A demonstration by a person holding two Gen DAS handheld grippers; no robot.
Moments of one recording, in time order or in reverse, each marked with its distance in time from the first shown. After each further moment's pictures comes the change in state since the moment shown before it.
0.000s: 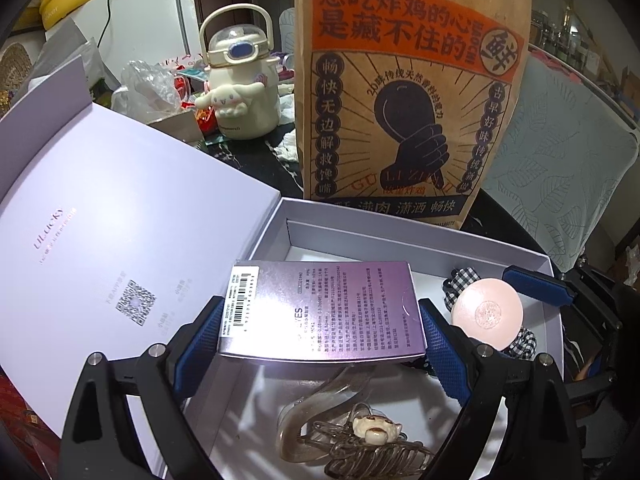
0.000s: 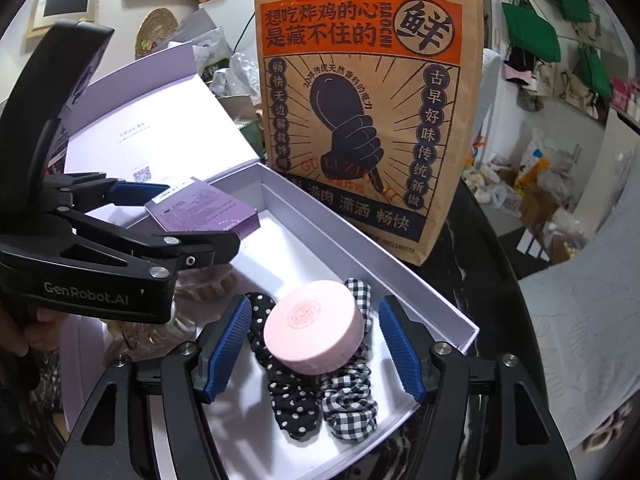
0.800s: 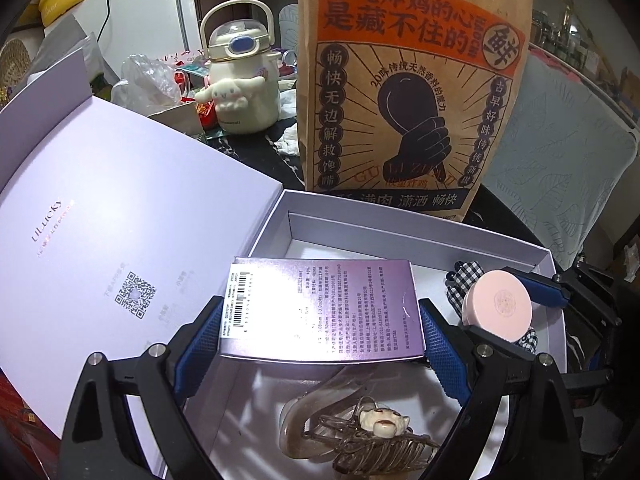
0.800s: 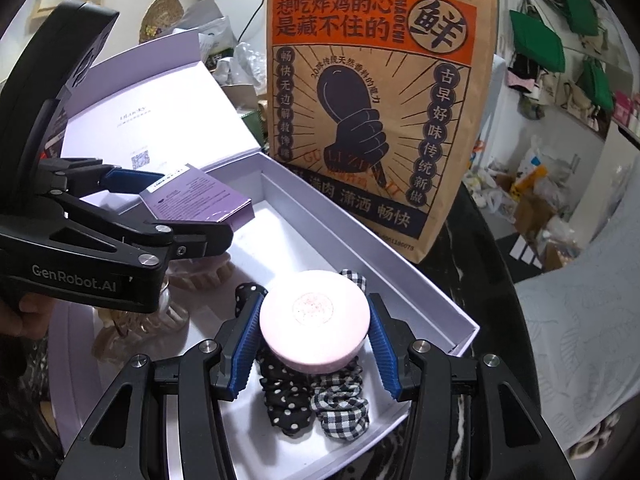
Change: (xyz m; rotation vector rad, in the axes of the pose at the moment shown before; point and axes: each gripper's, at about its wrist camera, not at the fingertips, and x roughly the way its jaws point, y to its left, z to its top) left arm 0.000 0.002 -0.005 -0.001 0.016 -0.007; right arm 0.005 0.006 -0.002 -0.053 0.017 -0.029
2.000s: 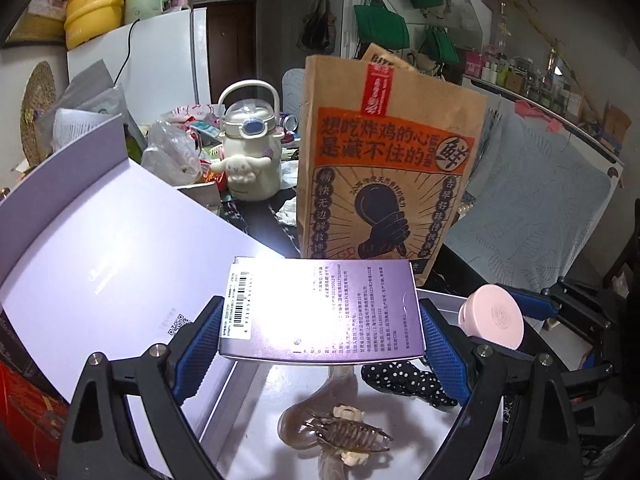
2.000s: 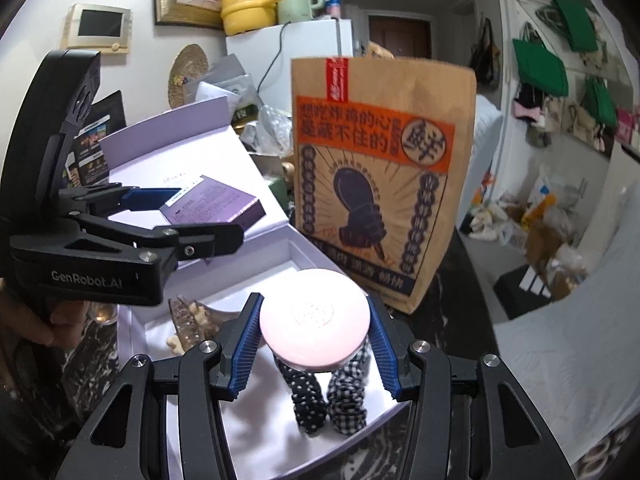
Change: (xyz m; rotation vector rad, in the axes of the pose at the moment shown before) left arm -0.070 0.001 0.008 -0.038 -0.199 -0.044; right arm -0.059 -0.001 0.024 -0.001 -0.128 0.068
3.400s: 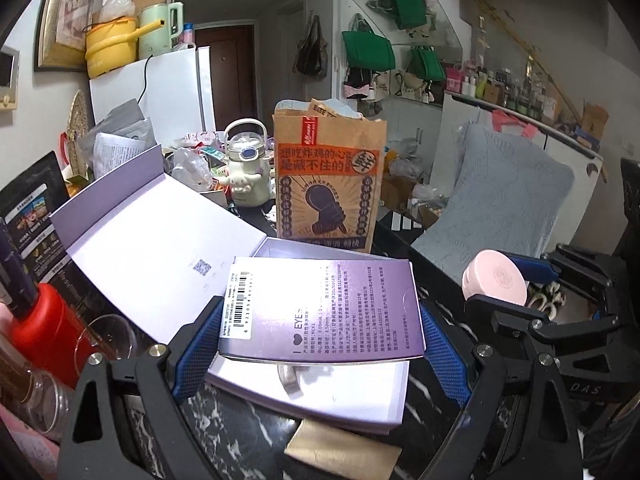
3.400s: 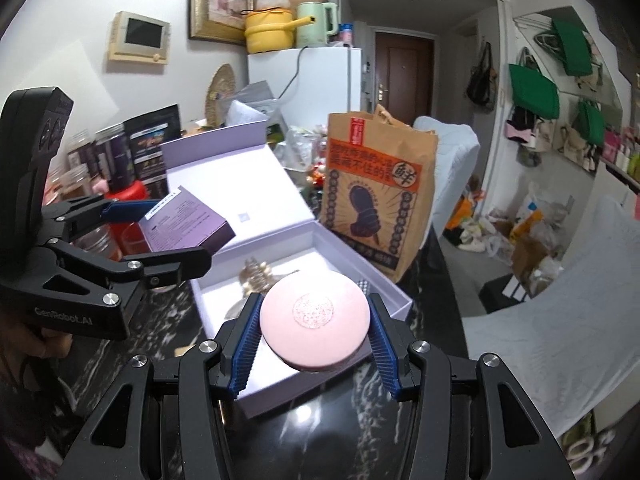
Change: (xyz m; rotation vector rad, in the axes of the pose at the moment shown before) left arm -0.128 -0.050 -0.047 0.019 -0.089 0.016; right arm -0.125 0.036 -0.021 -0.050 -0.047 -0.026
